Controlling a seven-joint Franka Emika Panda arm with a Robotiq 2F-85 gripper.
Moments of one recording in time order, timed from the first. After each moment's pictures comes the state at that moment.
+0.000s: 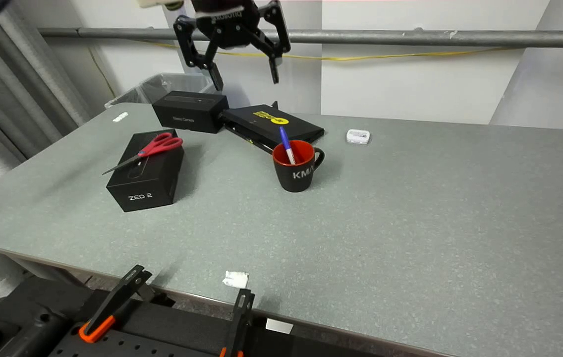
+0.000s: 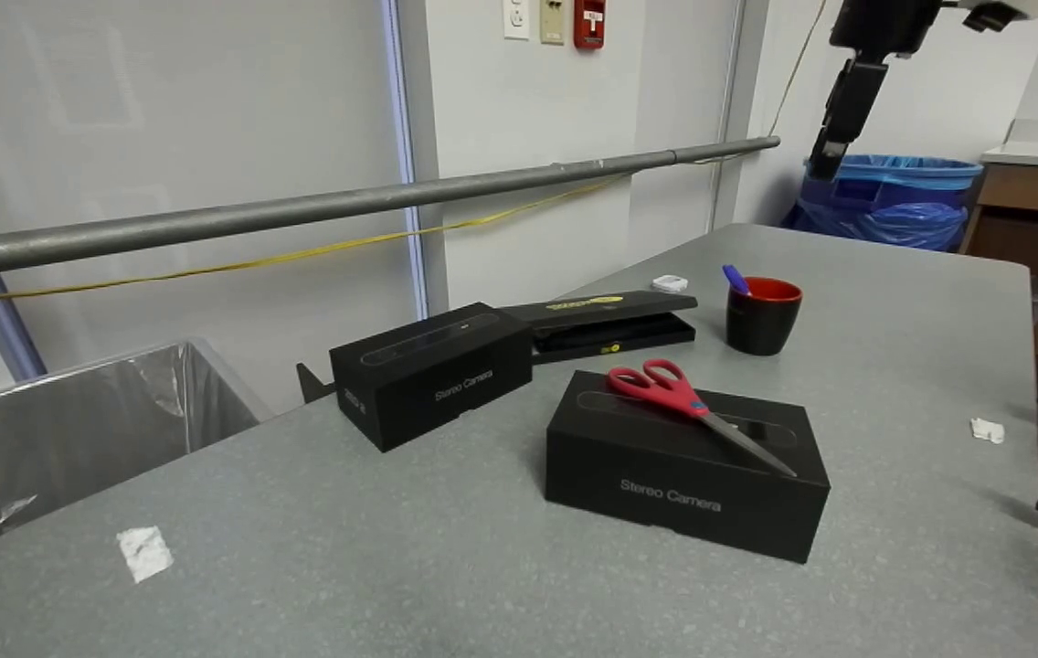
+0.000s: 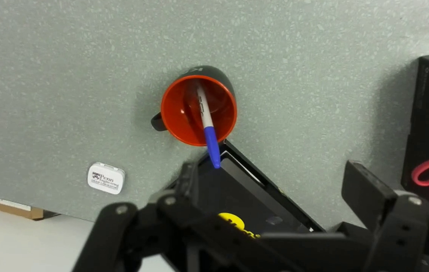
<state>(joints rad) -0.01 -0.21 -0.10 -2.57 -0.10 2.54 -0.29</state>
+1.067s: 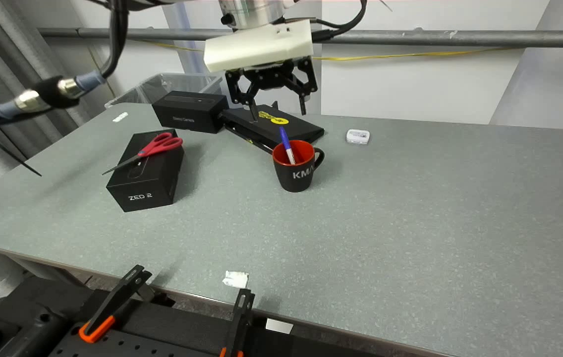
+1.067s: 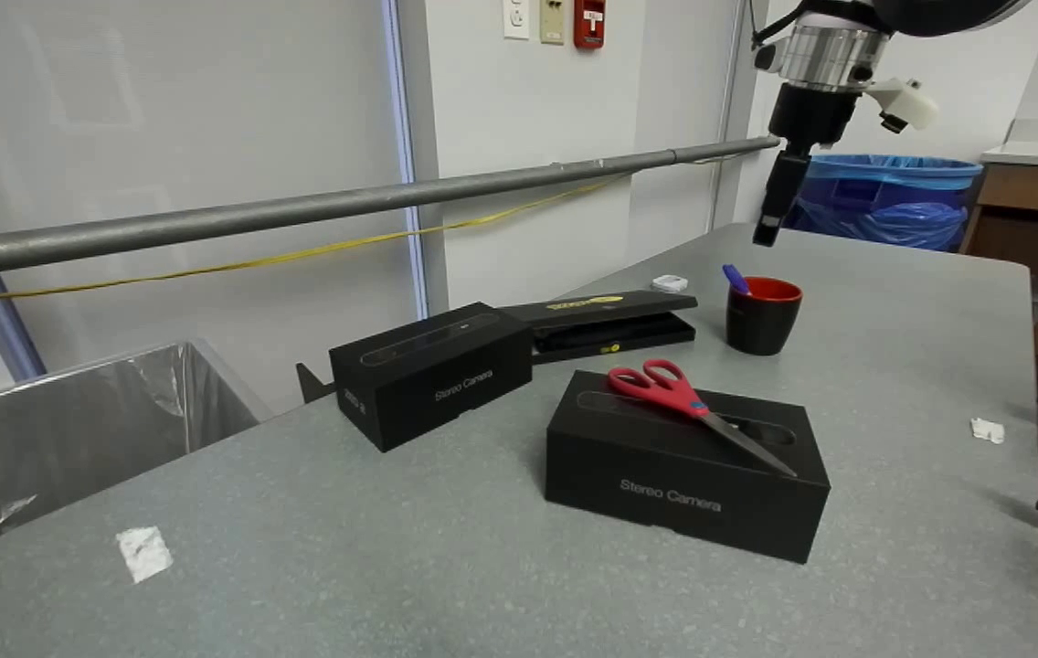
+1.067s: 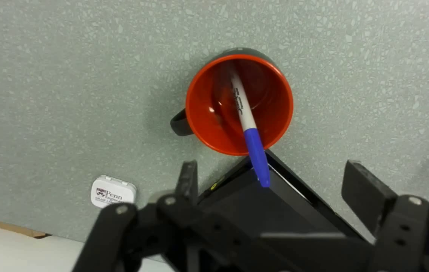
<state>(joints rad) -0.06 0.10 -0.09 -2.45 -0.10 2.72 -0.29</state>
